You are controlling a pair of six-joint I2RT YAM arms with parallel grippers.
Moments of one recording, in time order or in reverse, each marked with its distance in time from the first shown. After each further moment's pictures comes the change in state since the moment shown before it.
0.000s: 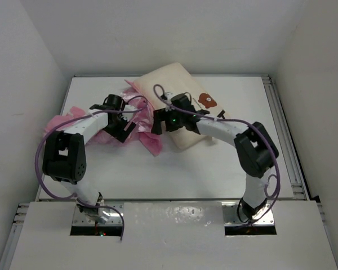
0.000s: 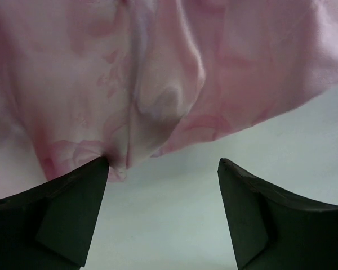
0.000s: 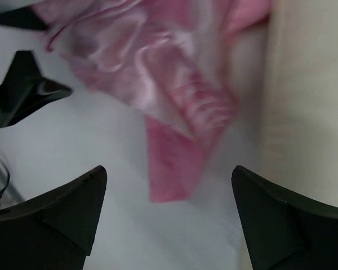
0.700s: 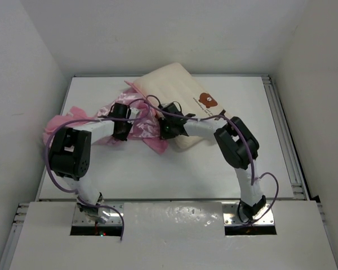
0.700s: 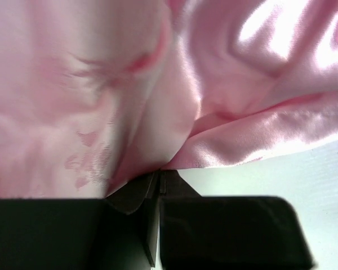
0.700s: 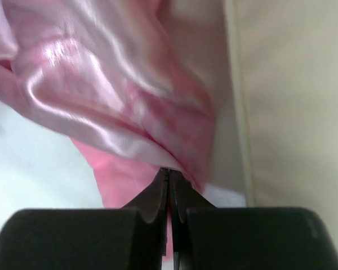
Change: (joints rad) left arm -0.047 0.049 -0.195 0.388 -0.059 -0.181; right arm 0.076 0.283 0.150 -0.095 0.156 0.090
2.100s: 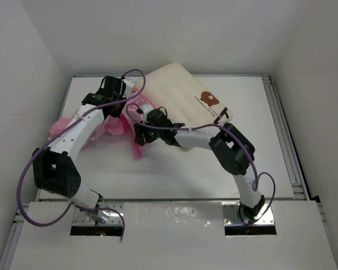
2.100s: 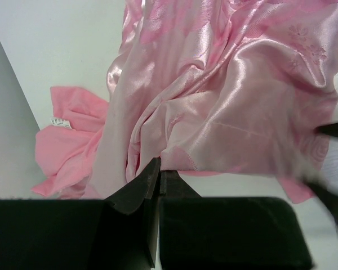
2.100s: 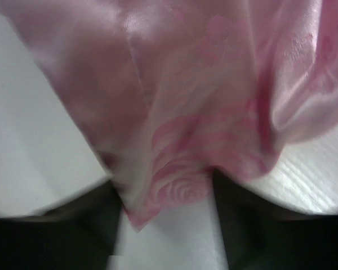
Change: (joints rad) left arm -0.043 -0.214 0.396 -0.396 -0.152 0.060; right arm 0.155 -0.083 -0.081 0.324 -0.031 -0.135
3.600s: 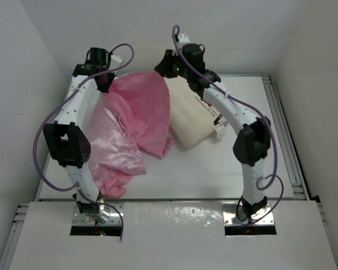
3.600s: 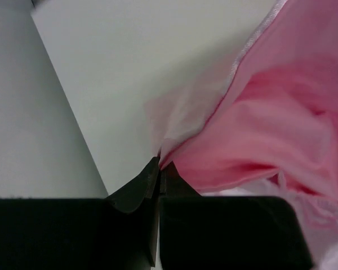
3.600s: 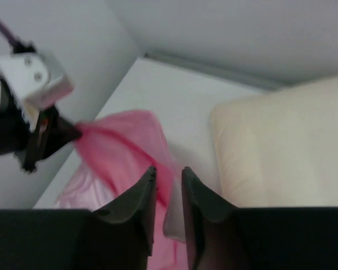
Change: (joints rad) left arm 0.157 0.361 0.575 -0.175 0.039 0.182; right arm -0.322 -0.084 0.532 -0.256 -0.080 0.078
